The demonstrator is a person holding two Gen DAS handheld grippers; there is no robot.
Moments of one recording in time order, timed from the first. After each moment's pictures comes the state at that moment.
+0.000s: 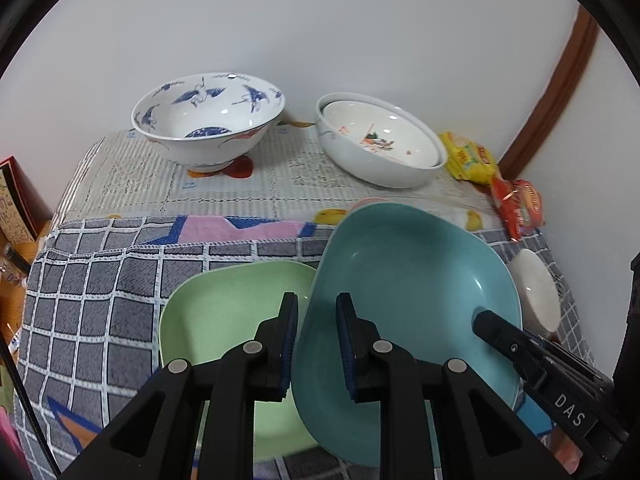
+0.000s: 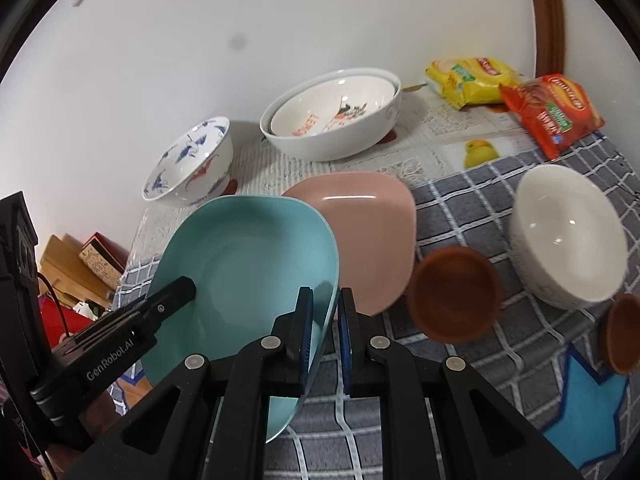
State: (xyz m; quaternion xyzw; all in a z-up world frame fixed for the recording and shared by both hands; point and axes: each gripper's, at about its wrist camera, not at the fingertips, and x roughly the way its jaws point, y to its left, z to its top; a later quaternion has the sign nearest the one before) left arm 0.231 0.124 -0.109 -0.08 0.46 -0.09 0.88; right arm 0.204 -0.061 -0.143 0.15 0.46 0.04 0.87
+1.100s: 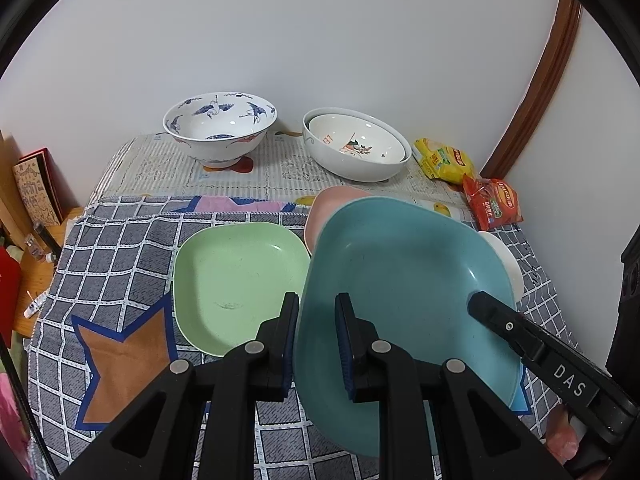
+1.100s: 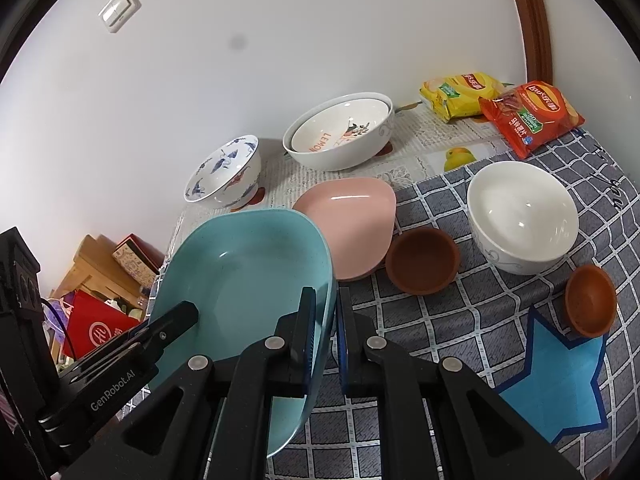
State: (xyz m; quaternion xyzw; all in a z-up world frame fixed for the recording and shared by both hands) left arm 0.147 0.100 -0.070 -0.08 0.43 -0.06 0.90; right arm 0.139 -0.091 -0.106 0.17 0.43 0.08 0.88
